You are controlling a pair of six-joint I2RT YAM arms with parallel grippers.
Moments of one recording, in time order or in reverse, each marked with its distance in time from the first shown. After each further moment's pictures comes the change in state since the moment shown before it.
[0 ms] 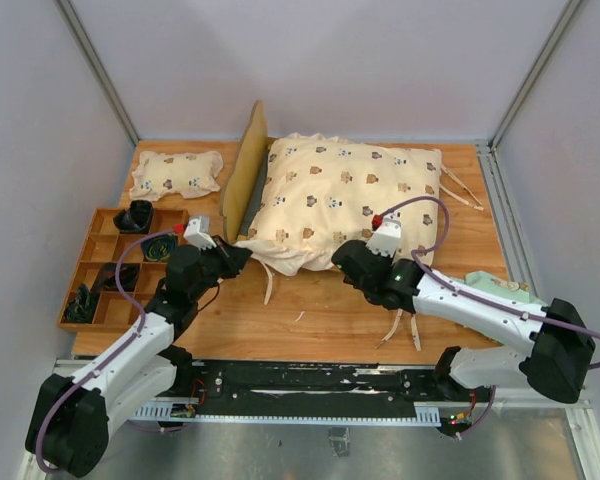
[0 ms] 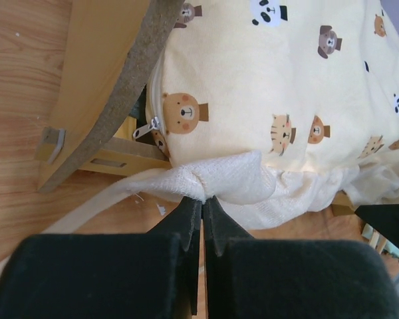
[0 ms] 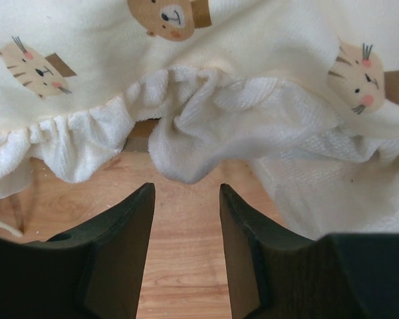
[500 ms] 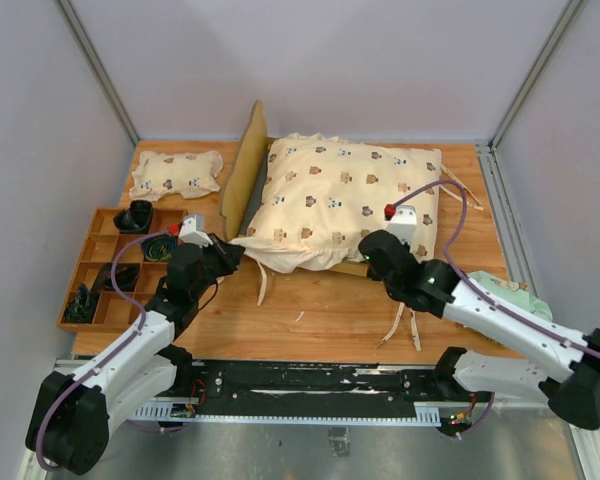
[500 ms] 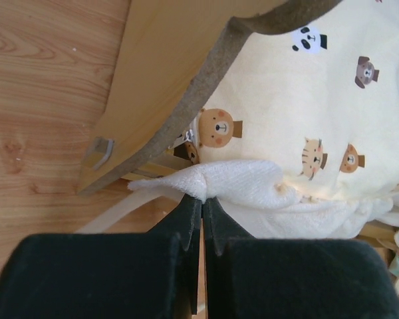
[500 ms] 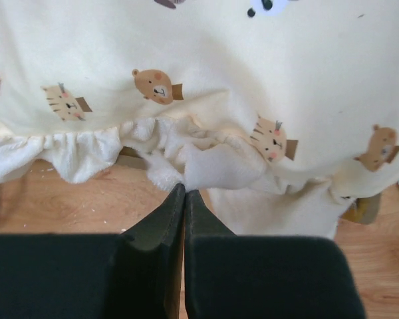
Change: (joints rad) left arm 0.000 0.014 0.008 -0.015 -0.118 0.005; right arm -0.068 -0.125 0.008 0.023 0.019 -0.277
